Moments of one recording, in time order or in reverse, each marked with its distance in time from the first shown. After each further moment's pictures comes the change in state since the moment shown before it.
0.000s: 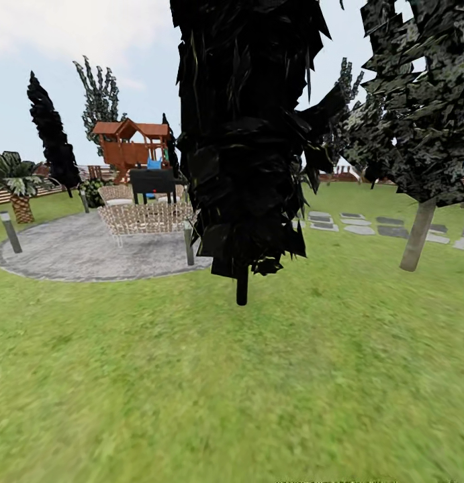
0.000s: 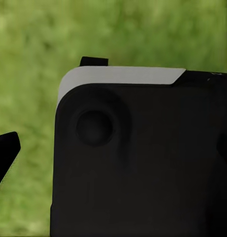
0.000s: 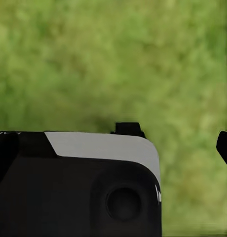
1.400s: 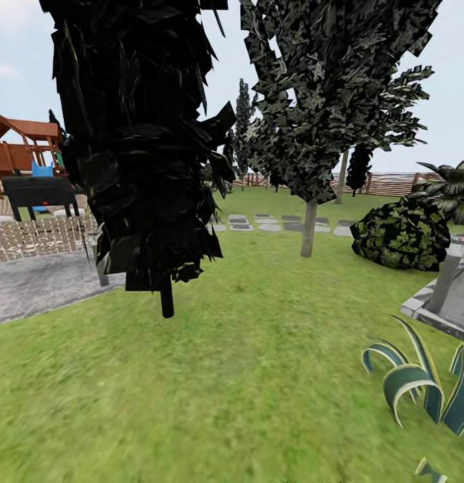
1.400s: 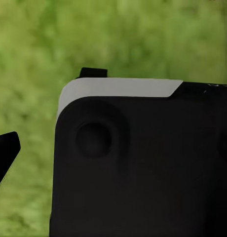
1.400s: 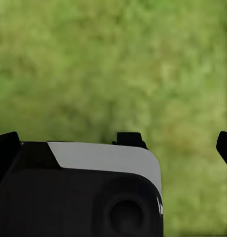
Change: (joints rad) left arm 0.000 0.000 0.000 0.000 0.000 0.000 0.000; right arm 0.000 0.004 0.002 -0.002 0.004 0.000 0.000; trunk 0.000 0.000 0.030
